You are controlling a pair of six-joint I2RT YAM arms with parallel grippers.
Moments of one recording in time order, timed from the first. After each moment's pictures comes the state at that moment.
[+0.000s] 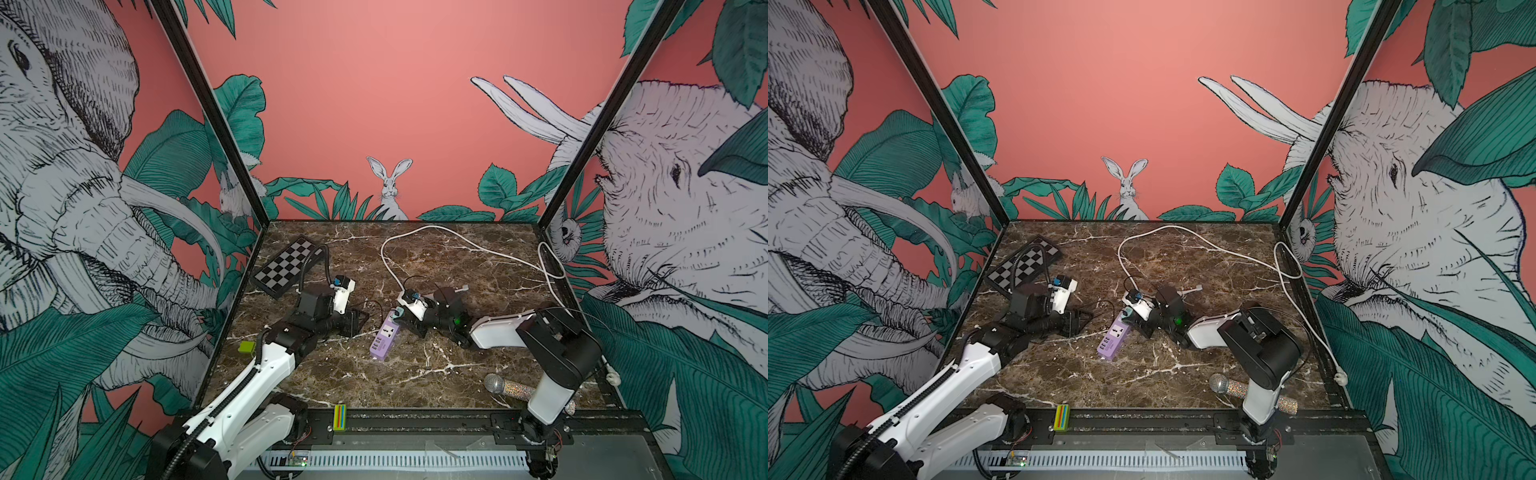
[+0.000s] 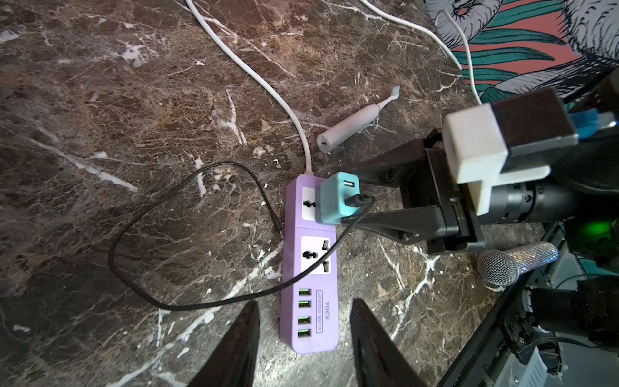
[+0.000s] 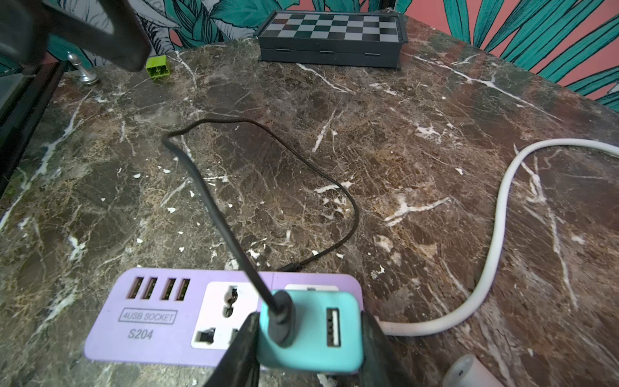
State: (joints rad) left arm -0.43 0.94 0.62 -0.39 0.36 -0.28; right arm 0.73 1.76 0.68 0.59 -0.42 -0.20
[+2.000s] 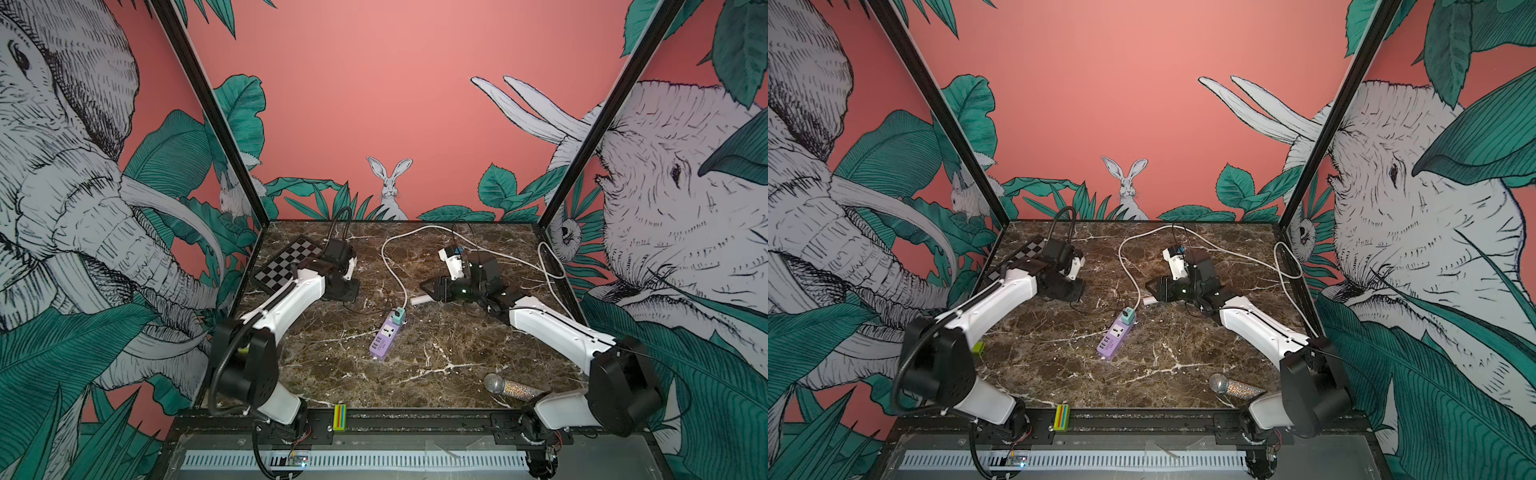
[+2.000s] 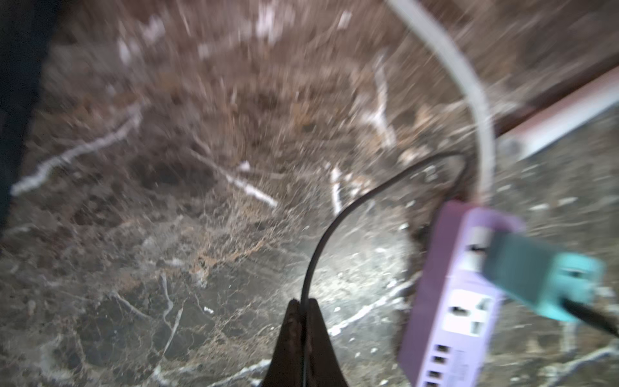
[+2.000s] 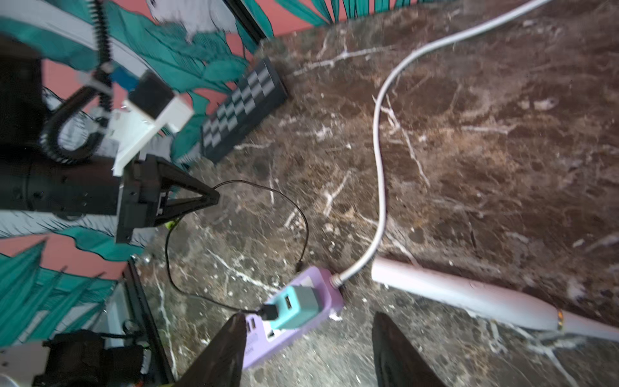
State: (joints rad) left arm -0.38 1.45 1.15 -0.74 0.07 -0.10; right arm 0.50 1.40 0.92 -0.05 -0.46 0.41
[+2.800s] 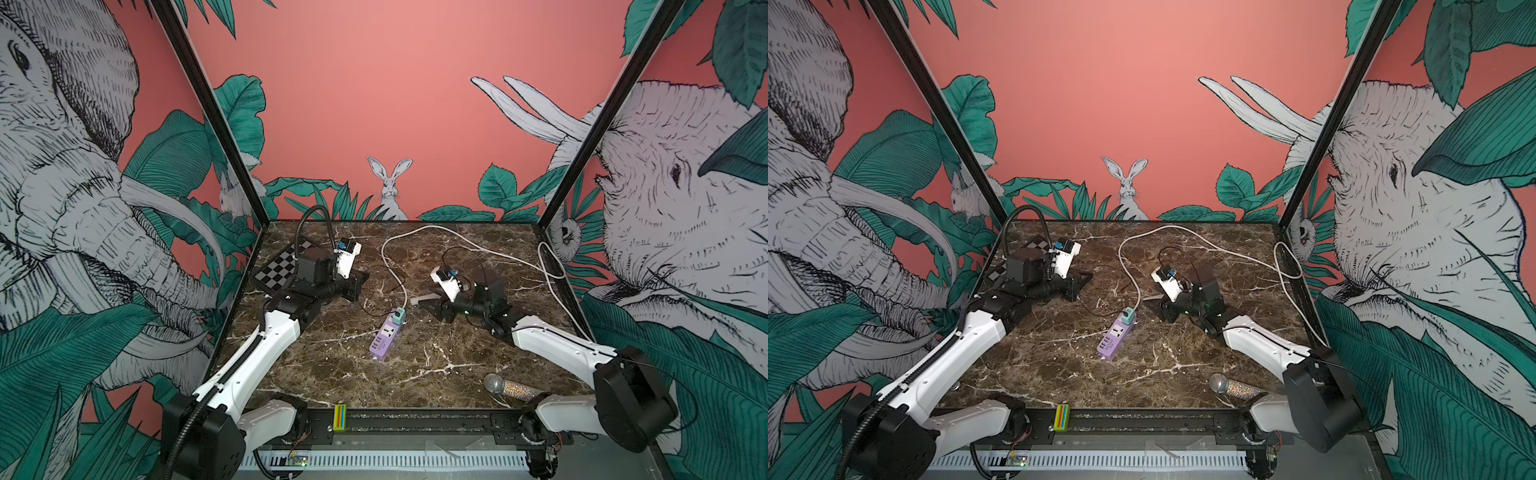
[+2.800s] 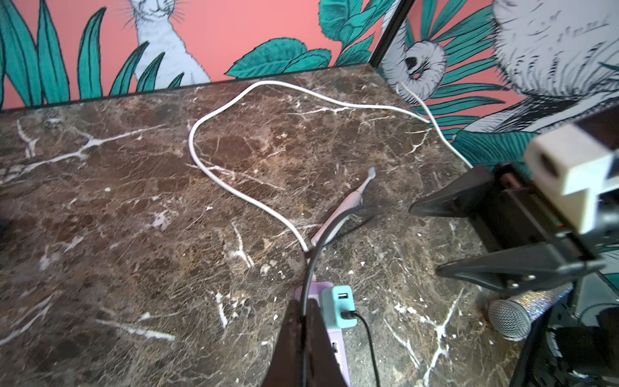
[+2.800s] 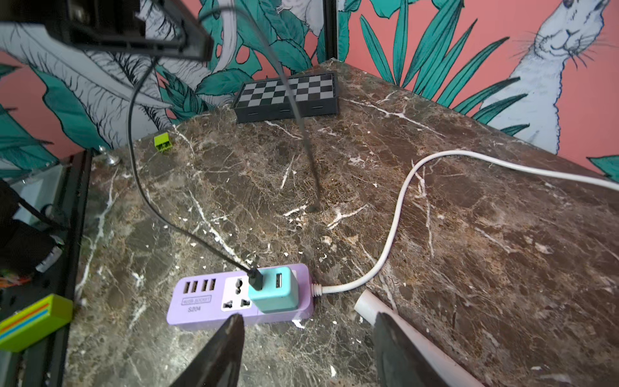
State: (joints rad) left arm -0.38 1.13 0.91 -0.30 0.43 -0.09; right arm 0.54 1.32 0.68 0.20 -0.53 -0.16
